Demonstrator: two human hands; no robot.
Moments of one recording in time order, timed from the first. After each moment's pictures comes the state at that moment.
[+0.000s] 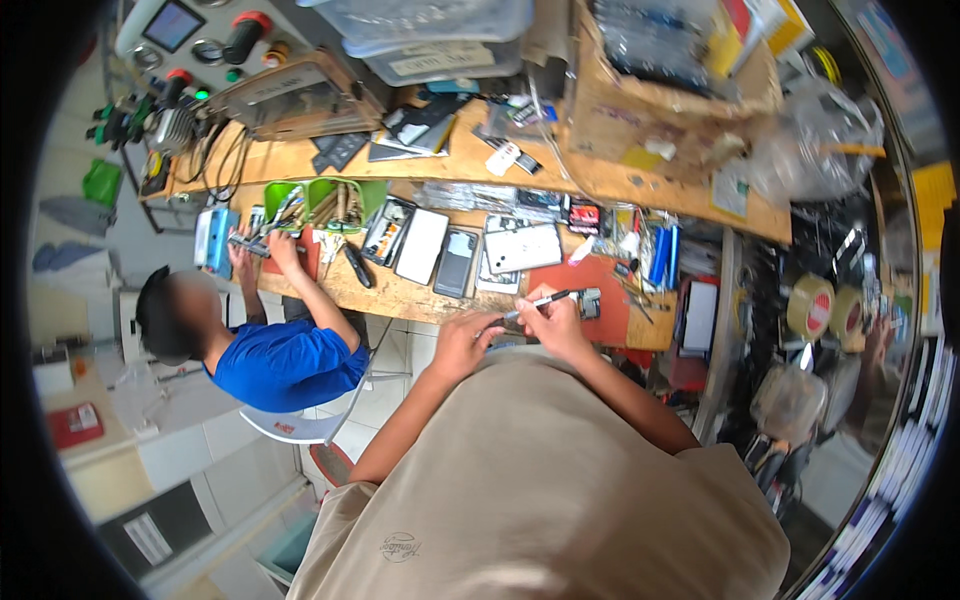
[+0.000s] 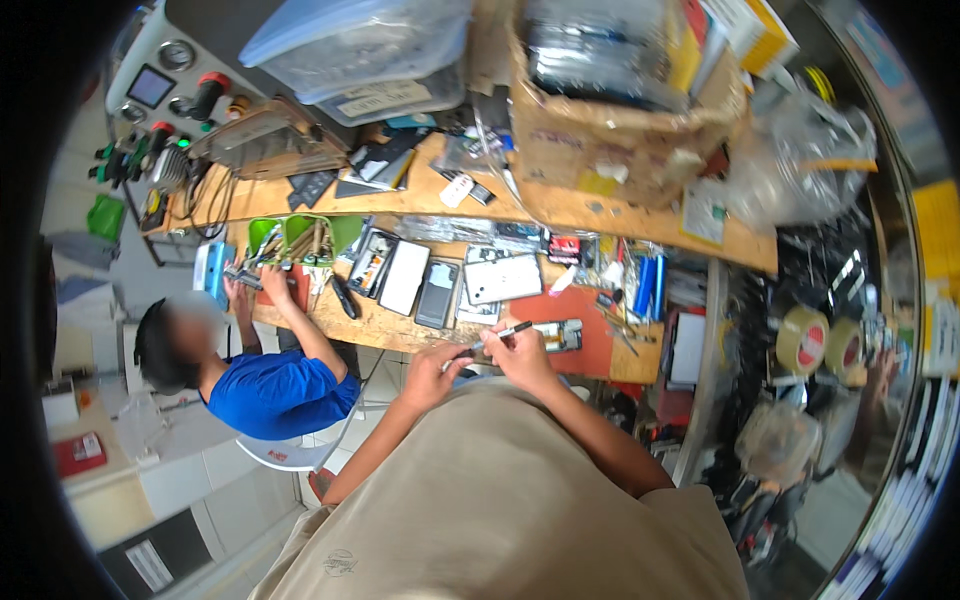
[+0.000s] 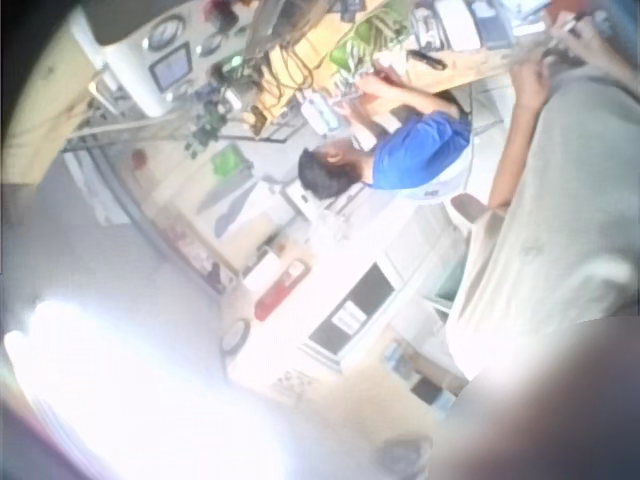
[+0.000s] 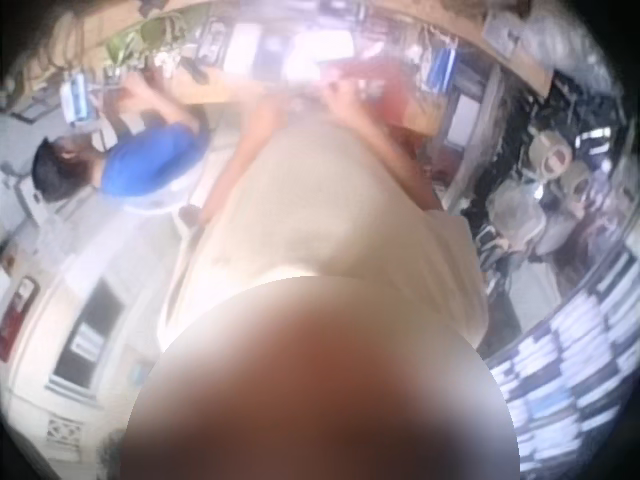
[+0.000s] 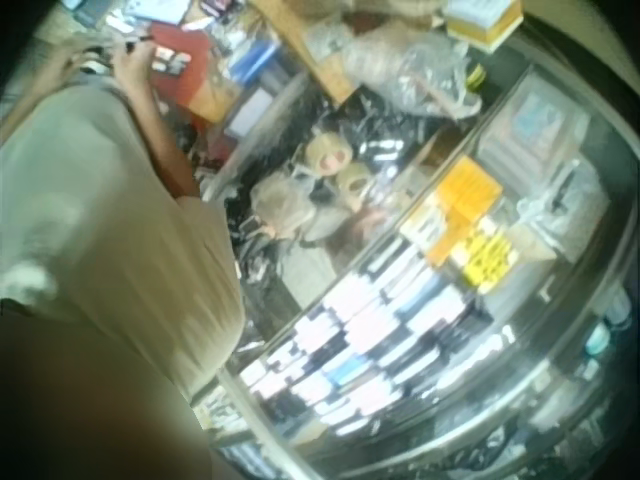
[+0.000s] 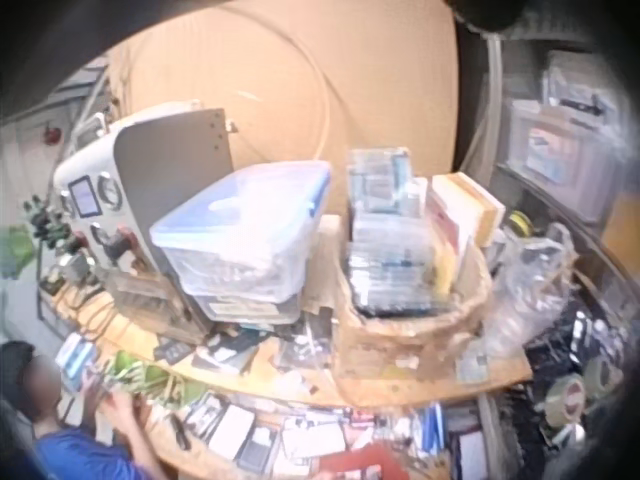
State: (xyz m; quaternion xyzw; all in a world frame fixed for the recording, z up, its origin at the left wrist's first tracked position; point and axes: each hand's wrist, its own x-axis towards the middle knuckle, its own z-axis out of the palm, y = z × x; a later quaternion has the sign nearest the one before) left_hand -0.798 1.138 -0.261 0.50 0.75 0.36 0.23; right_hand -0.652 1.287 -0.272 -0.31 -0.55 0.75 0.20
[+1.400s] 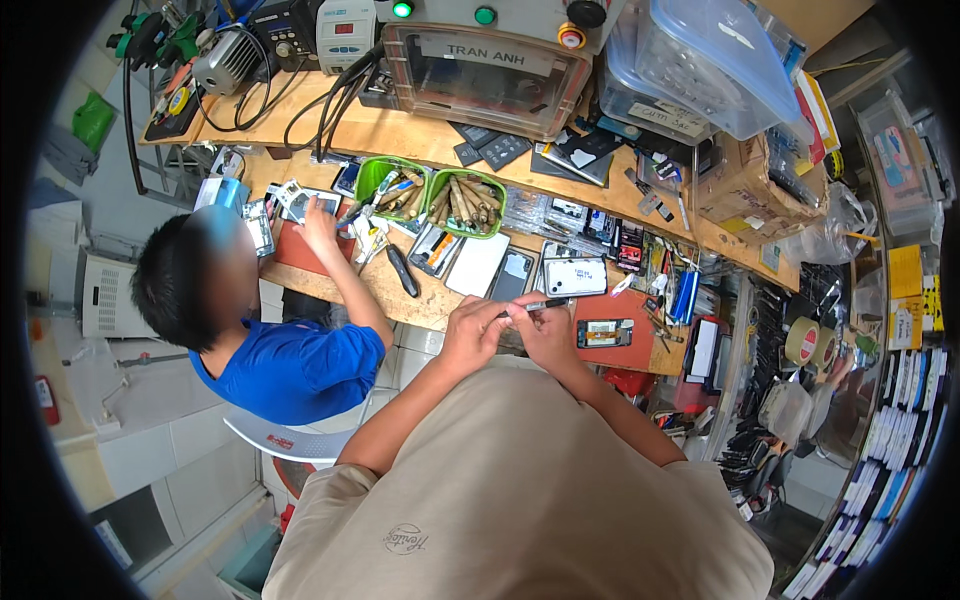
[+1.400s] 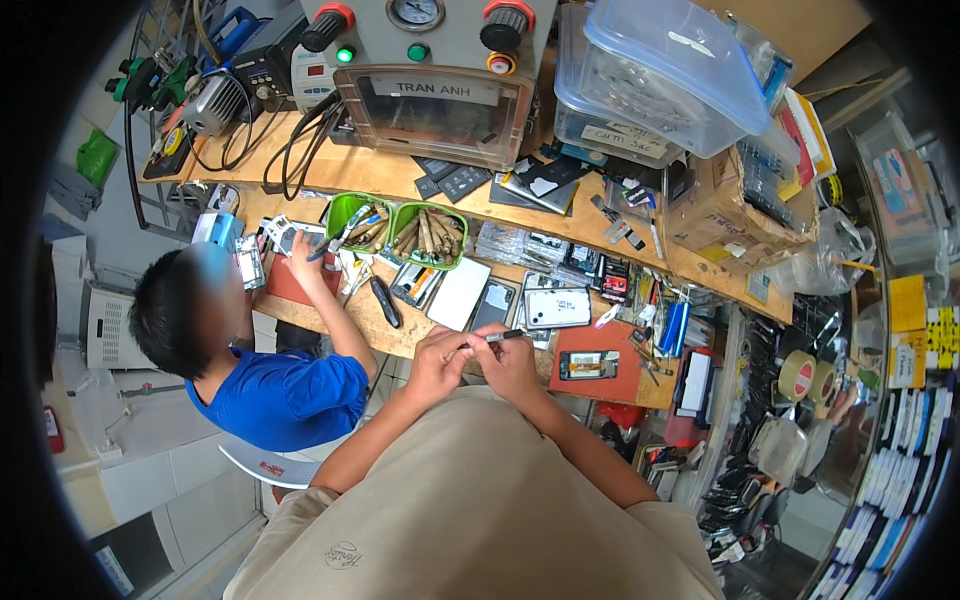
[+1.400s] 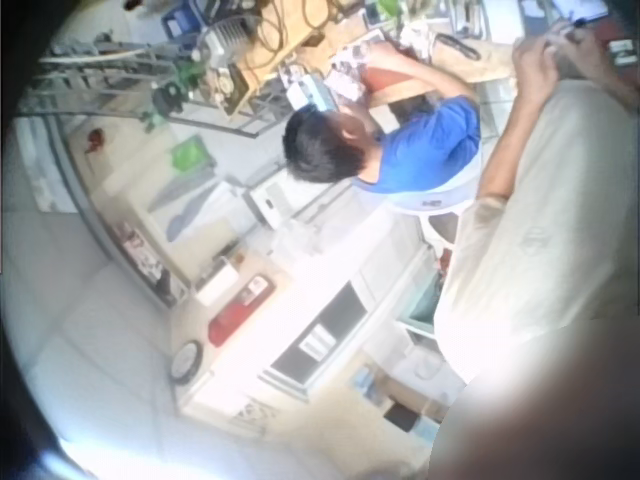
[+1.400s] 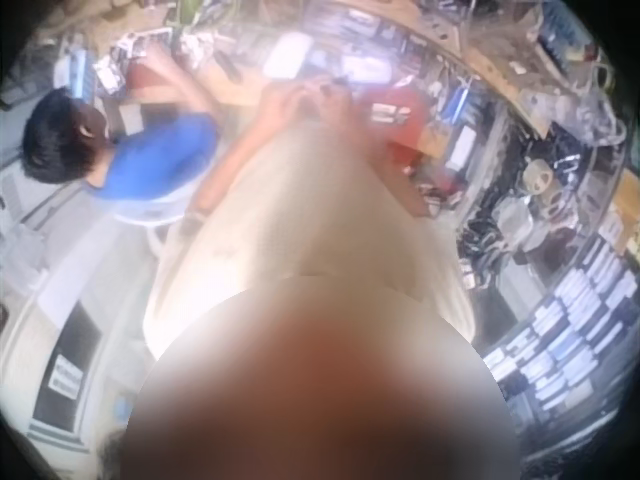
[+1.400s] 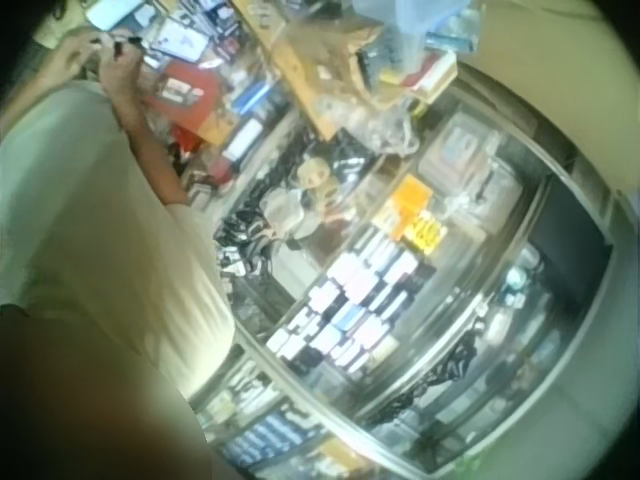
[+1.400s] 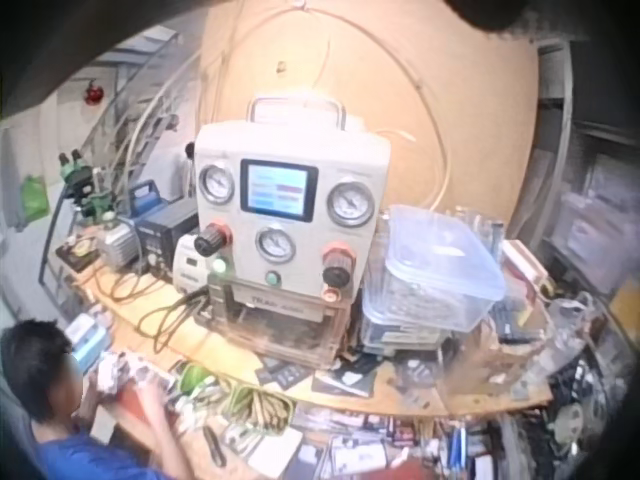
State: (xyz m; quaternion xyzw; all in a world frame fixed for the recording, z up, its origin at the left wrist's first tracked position) left_hand -0.932 1.075 -0.223 0.49 0.69 0.51 0.17; right_hand -0.812 1.187 -0.212 -0.25 -0.73 0.58 0.27
